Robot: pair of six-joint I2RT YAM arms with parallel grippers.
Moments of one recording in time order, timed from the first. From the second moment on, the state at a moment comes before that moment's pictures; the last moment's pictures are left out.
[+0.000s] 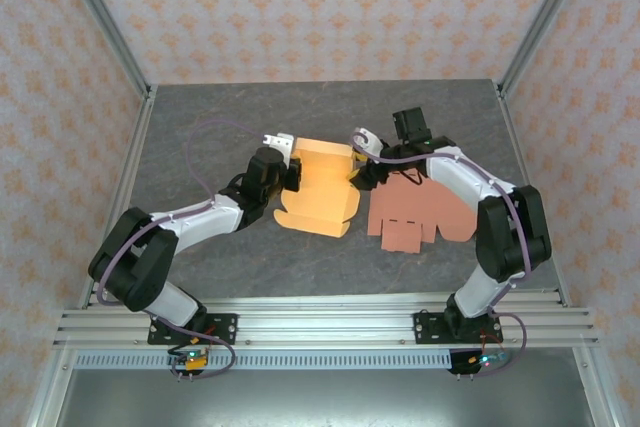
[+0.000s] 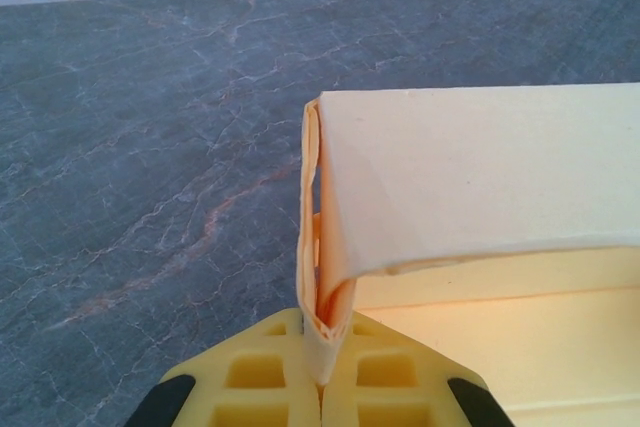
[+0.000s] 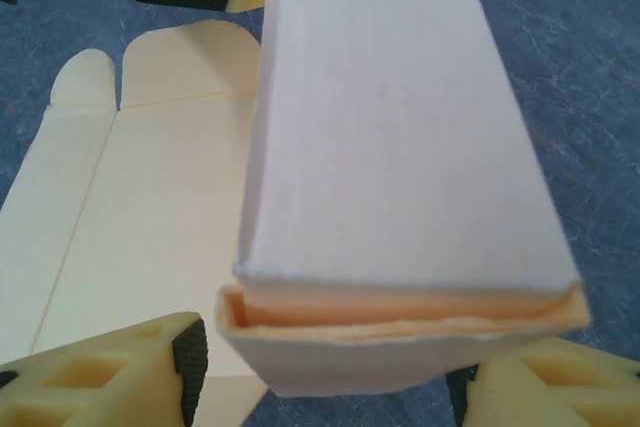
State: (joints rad) left arm -0.52 1.52 0.78 0.27 -0.17 -0.24; right arm 0.32 1.66 1.18 -0.45 -0.74 -0.73
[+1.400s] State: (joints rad) left arm -0.50 1.56 0.77 0.31 -0.16 -0.32; right arm 0.39 1.65 1.20 -0.29 -0.69 -0.49
